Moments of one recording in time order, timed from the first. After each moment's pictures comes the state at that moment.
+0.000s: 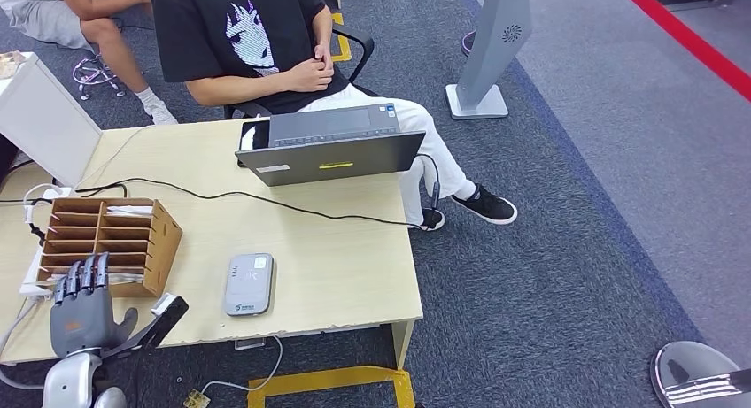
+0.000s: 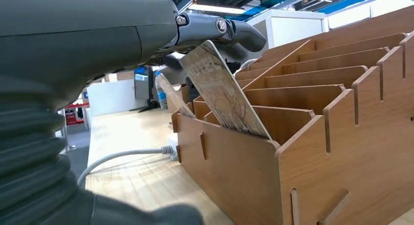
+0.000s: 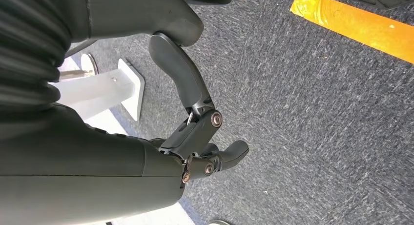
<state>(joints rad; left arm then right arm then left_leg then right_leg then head) -0.22 0.17 -0.12 -0.87 -1.32 0.57 0.04 -0.22 0.12 1.54 -0.13 -0.83 -0.45 0.27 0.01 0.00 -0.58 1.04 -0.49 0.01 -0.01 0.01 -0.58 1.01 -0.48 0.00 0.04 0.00</state>
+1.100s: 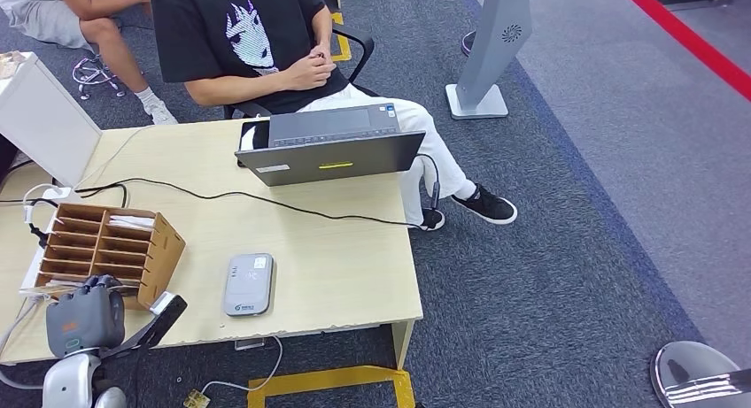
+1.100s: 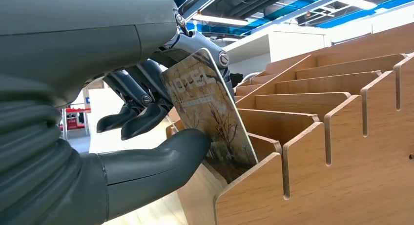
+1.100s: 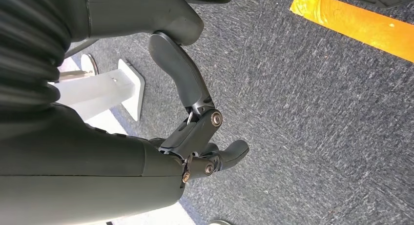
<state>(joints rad) -0.22 0.17 -0.12 -0.87 -1.32 0.63 0.05 -0.22 0.12 1.54 -0.13 -0.84 -0.46 0.27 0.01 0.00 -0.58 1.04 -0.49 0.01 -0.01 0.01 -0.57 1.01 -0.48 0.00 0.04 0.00</state>
